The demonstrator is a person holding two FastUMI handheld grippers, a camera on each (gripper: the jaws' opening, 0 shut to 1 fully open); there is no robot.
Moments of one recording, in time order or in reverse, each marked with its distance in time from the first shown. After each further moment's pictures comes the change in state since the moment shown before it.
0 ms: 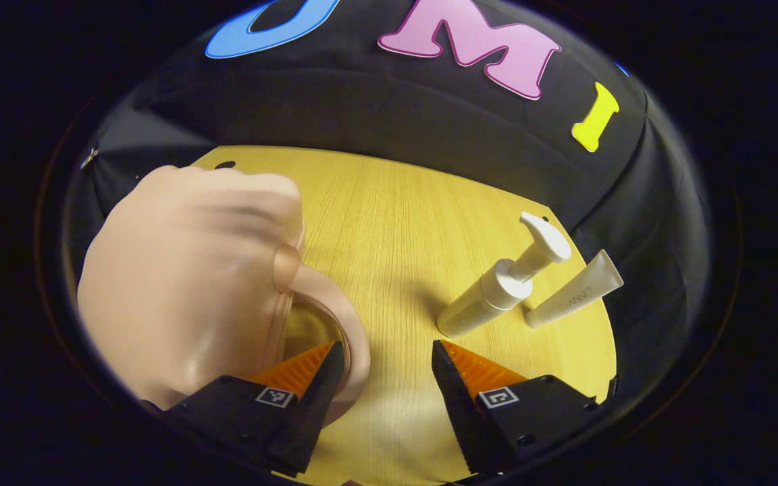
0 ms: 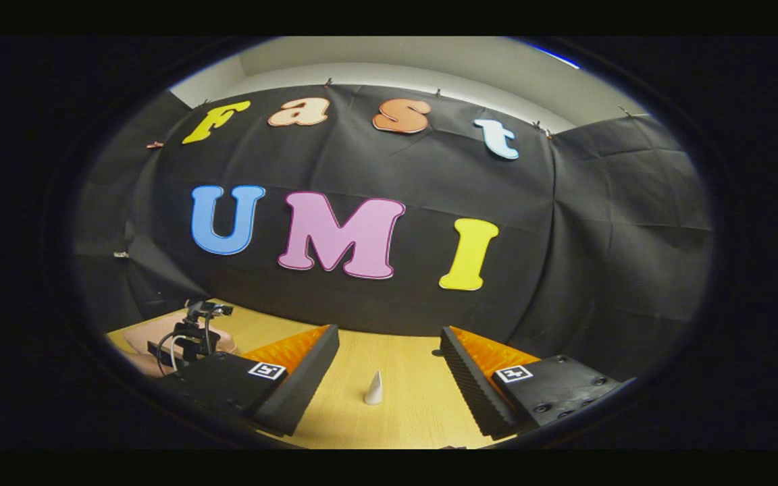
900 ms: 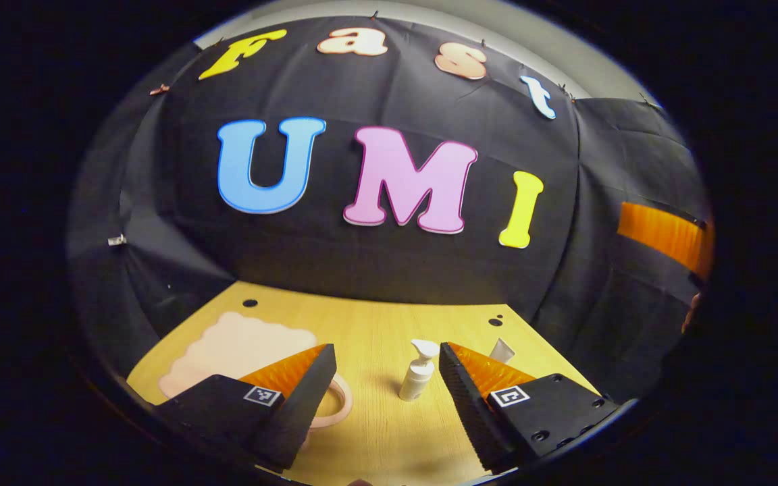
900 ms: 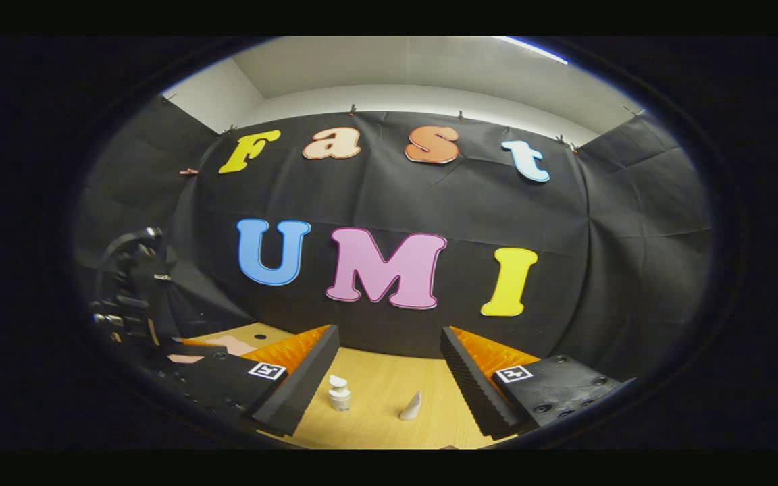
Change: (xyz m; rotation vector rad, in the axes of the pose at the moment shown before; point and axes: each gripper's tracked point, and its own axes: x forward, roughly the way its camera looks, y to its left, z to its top) left arm -0.188 -0.056 0.062 0.098 -0.517 -0.022; right arm -0.027 0.035 0.052 0.051 -0.139 0.165
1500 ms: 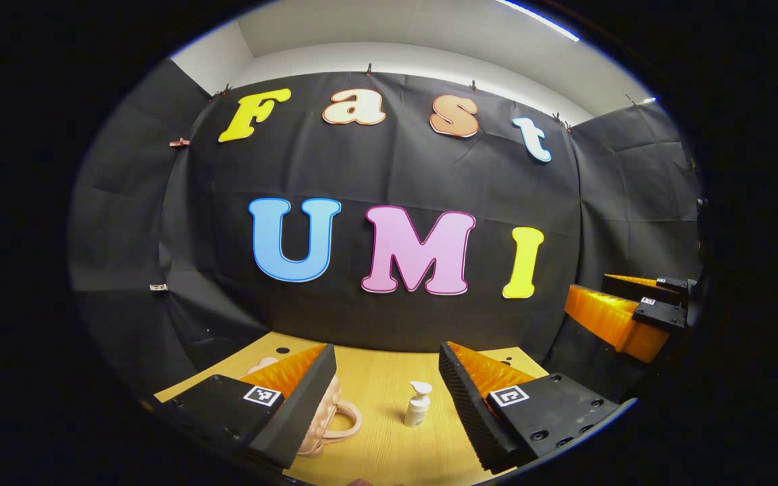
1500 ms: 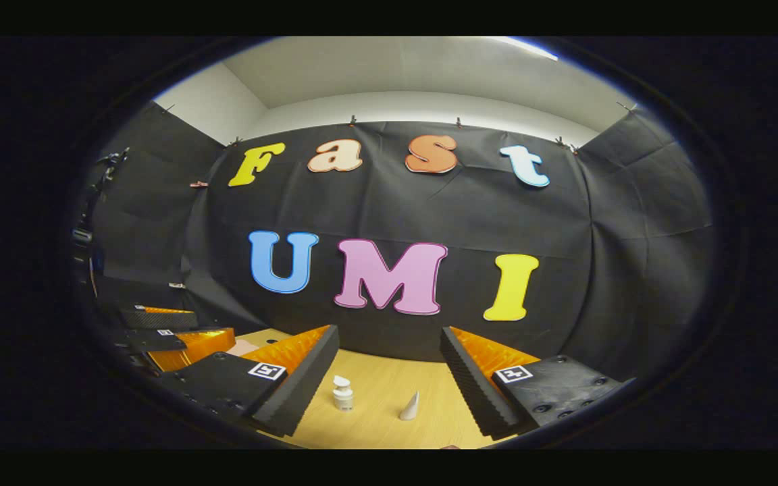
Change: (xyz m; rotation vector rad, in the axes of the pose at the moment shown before) left arm -0.131 -0.050 0.109 0.098 -0.354 0.137; right arm -0.023 -0.012 0.020 0.024 -0.042 0.084
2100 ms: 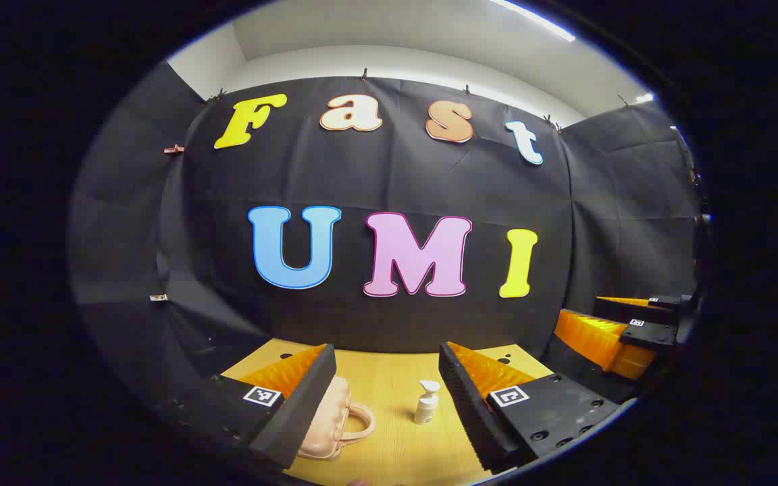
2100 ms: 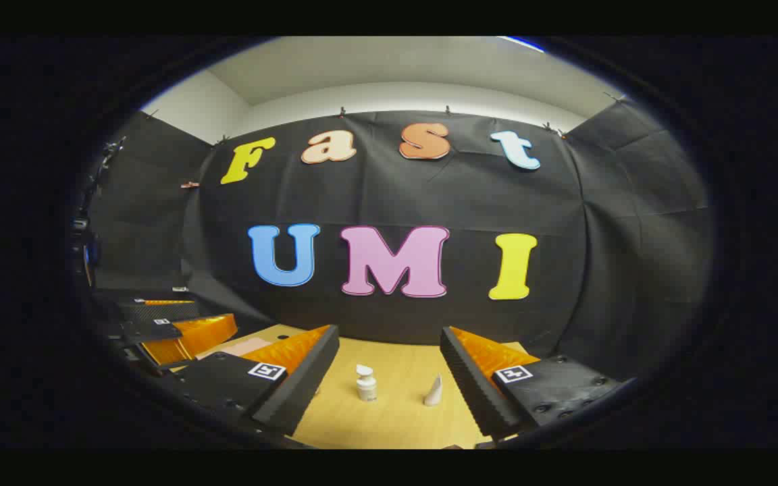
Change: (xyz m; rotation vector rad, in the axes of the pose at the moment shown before) left arm -0.025 0.018 0.008 0.014 0.006 -0.025; right arm -0.024 0.025 -0.010 0.065 0.073 -0.018
